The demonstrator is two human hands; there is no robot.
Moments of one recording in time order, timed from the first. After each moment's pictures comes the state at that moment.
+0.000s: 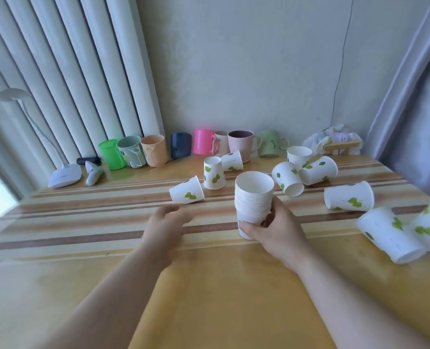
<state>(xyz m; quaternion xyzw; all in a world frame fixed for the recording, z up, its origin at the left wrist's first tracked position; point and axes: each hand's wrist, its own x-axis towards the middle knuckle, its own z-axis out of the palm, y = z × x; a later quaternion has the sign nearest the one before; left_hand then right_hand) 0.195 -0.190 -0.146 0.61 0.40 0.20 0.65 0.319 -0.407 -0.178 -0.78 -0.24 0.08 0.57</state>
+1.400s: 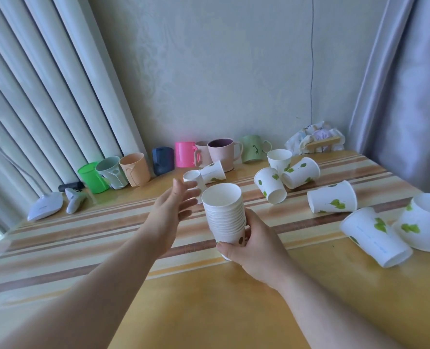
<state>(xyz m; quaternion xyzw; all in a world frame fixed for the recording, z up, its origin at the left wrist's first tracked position) 0.262 -0.200 -0.107 0.73 0.15 0.16 0.64 0.319 -0.412 -0.178 -0.76 -0.28 0.10 0.58</state>
